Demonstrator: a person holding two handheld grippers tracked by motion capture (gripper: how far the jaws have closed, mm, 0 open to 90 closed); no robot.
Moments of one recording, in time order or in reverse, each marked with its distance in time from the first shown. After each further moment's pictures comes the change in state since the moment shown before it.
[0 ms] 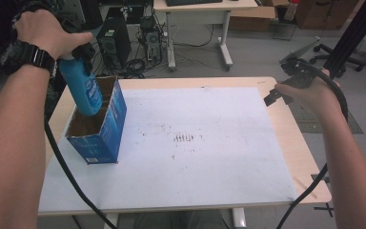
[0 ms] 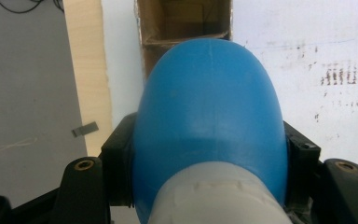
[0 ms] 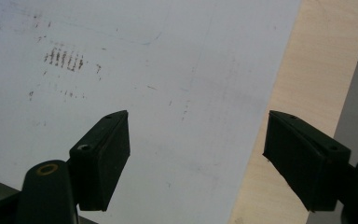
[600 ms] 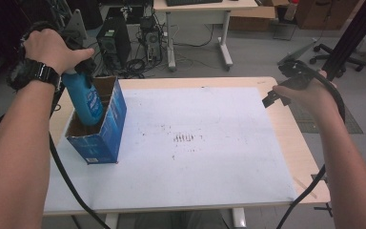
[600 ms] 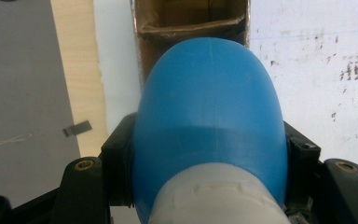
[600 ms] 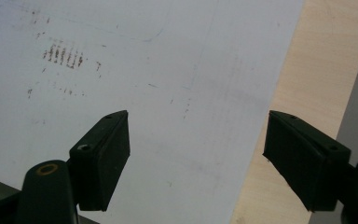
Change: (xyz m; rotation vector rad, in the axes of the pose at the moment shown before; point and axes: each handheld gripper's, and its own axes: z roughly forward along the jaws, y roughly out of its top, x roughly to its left) left arm 0.006 0.000 0.045 0.040 -0.015 0.005; right arm 0.003 -0.001 0.005 0.010 -0.001 -0.003
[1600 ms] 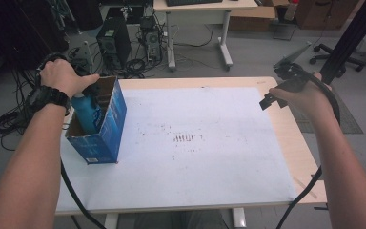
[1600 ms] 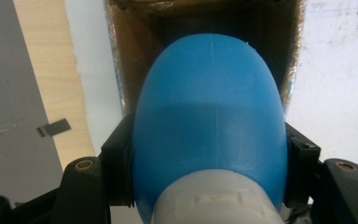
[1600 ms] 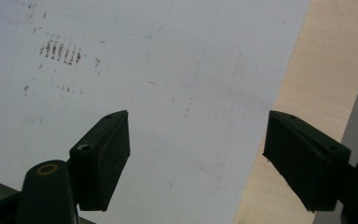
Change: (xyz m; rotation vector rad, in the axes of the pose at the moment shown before) left arm 0.006 0.001 0.074 0.076 -0.019 -0.008; right arm 0.002 0.000 0.010 0.016 -0.001 -0.008
